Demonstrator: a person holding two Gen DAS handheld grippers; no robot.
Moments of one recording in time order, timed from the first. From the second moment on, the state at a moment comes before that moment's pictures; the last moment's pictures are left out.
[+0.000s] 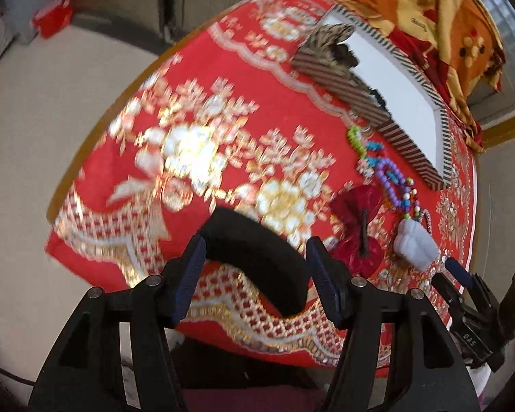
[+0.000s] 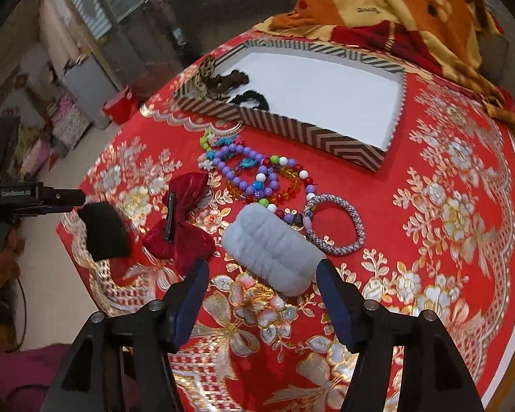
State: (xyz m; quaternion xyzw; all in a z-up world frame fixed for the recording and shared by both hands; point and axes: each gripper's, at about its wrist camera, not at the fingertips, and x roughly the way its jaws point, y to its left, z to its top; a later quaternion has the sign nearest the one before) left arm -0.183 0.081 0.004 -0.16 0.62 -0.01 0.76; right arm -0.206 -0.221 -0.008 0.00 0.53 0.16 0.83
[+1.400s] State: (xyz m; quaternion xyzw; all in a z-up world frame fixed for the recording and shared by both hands) left arm -0.157 0.049 -0.028 -0.14 0.63 -0.02 0.76; right arm -0.177 -0.202 -0.030 -0.08 0.54 0.20 0.81
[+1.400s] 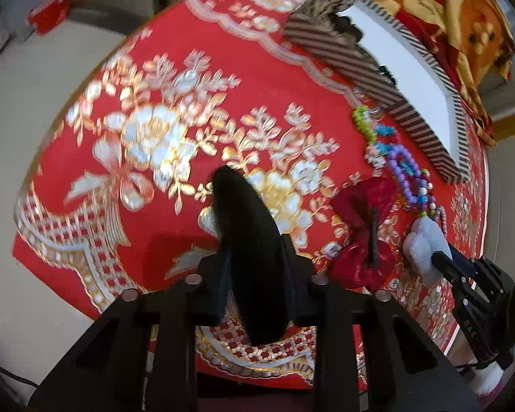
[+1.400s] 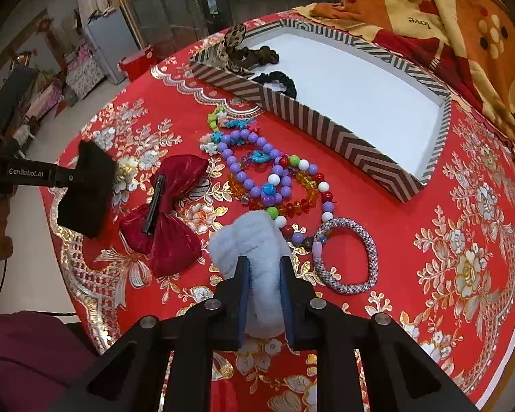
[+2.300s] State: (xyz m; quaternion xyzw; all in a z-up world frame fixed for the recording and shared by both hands) left arm -0.089 -0.002 0.061 -0.07 0.55 -0.11 0.82; right arm -0.147 -0.231 0.038 0.09 0.47 0.16 0.86
